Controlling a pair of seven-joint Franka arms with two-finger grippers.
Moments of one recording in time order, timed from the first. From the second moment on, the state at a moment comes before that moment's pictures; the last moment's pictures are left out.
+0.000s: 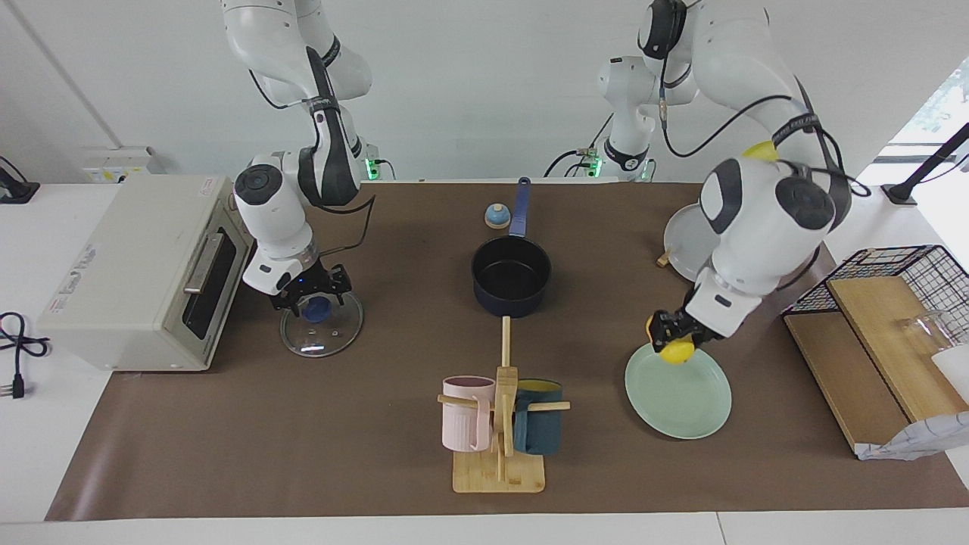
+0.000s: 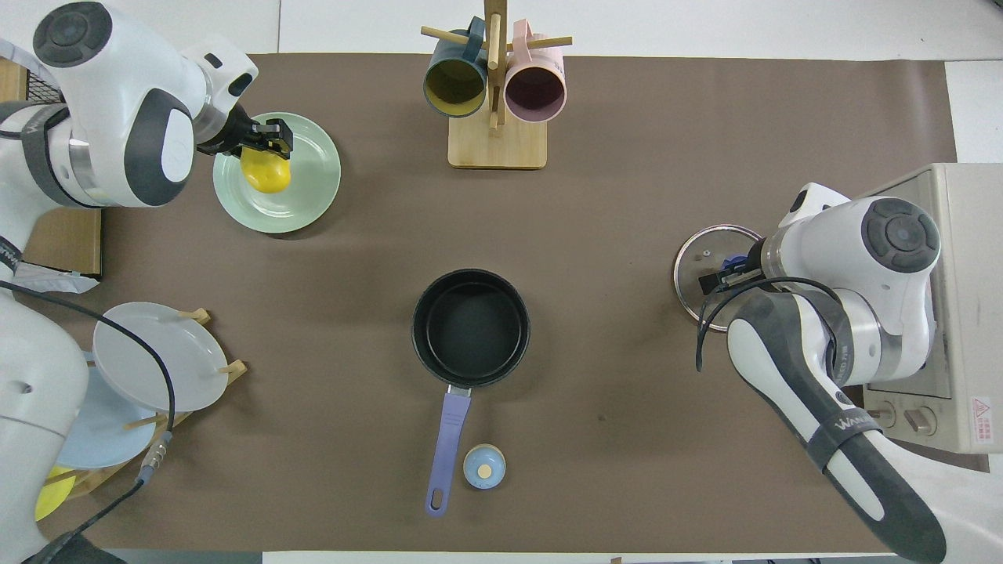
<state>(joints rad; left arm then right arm) -0.25 0.38 -0.01 -1.35 -0.11 1.78 -0.26 0.12 0.12 -0.04 -2.20 0.00 2.37 -0.21</state>
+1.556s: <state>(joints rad) -0.75 0.22 -0.01 -2.09 -0.07 2.38 -0.58 0.13 0.11 -0.02 -2.05 0.00 2.15 -0.21</state>
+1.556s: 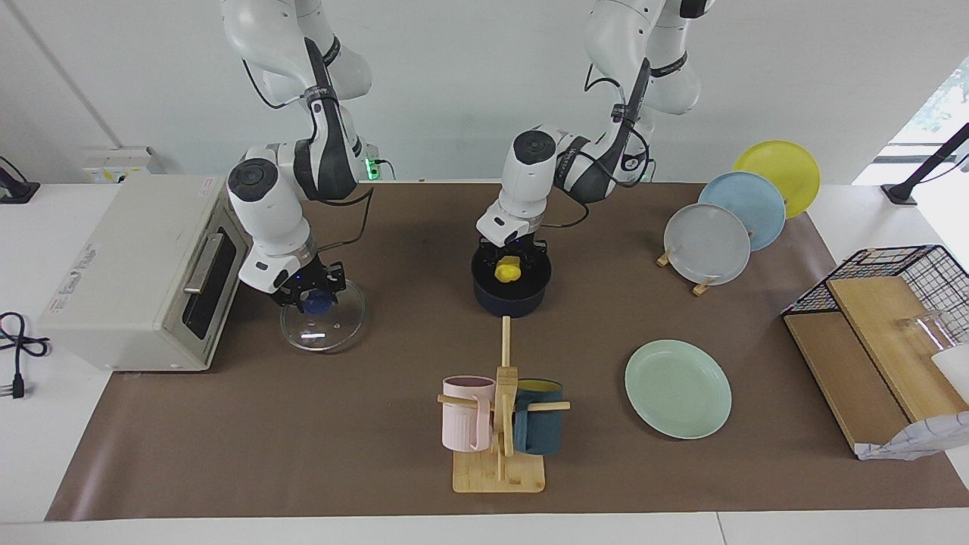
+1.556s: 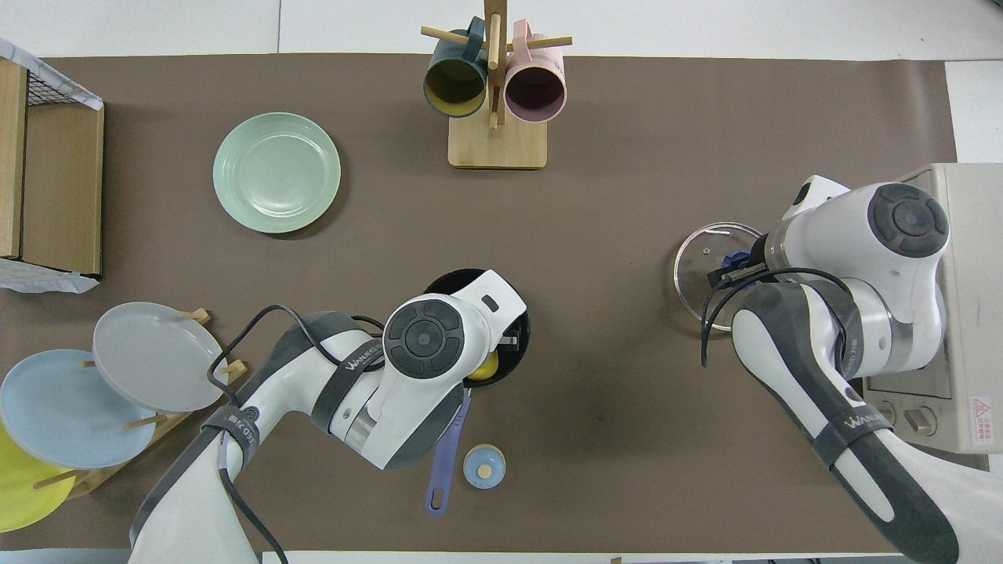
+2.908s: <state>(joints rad) -0.73 0.19 0.01 -2.02 -0.04 2.28 -0.57 0.32 0.12 0.01 -1.77 0.00 1.85 0.01</state>
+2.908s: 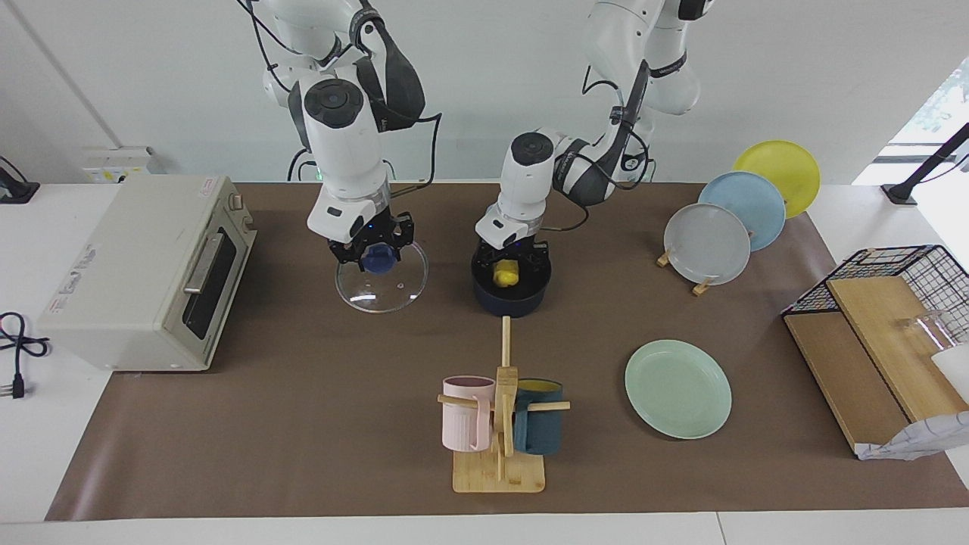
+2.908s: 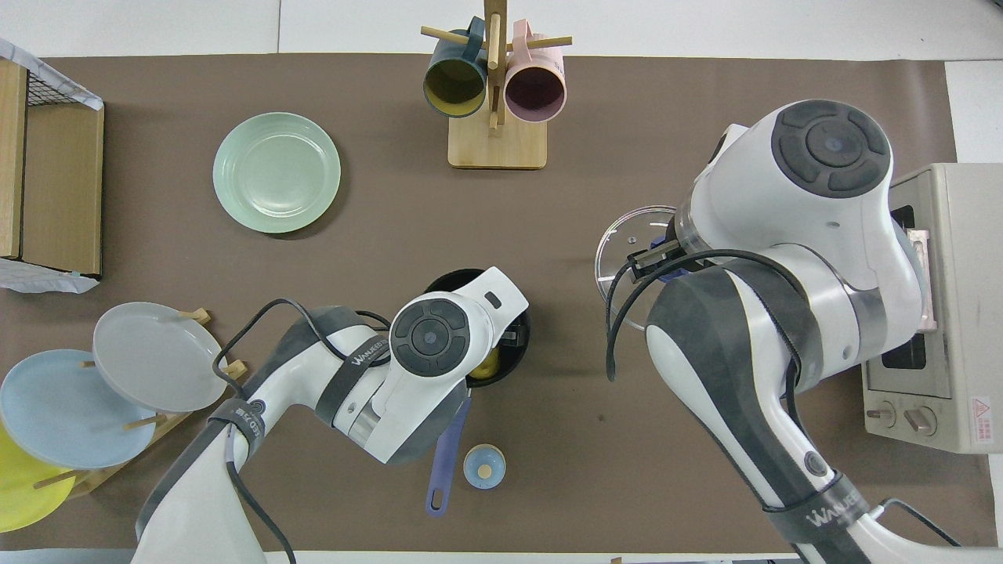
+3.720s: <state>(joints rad) -0.13 -0.08 0.04 -1.69 -0.04 1.69 -0.05 0.44 0.12 0.02 -1.77 0.00 1.89 0.18</state>
